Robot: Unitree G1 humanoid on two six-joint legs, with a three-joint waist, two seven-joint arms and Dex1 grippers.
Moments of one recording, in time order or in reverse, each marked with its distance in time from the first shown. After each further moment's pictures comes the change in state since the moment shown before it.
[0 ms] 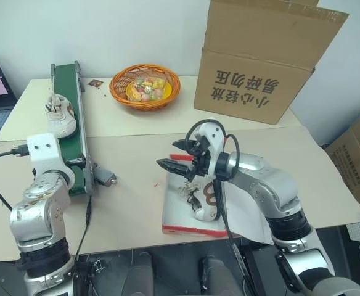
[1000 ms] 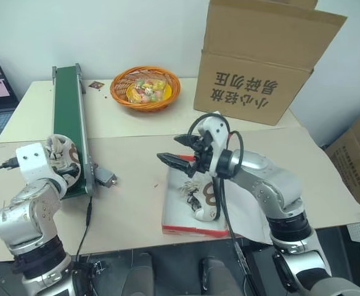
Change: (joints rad) left arm -0.008 -0.064 0.138 -0.002 0.000 0.180 -0.045; right arm -0.012 0.030 -0.071 -0.053 0.024 0.053 -0.054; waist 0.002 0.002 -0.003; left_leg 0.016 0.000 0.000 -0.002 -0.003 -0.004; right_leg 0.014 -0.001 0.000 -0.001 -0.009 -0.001
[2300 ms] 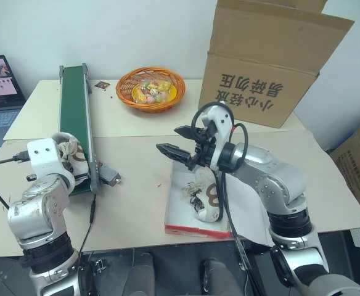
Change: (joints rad) left arm -0.038 0.028 -0.122 0.001 0.062 -0.049 0.000; right arm -0.025 0.012 -0.026 -0.003 0.036 0.023 -0.014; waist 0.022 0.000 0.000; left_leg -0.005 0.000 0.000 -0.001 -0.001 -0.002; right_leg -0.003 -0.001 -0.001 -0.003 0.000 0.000
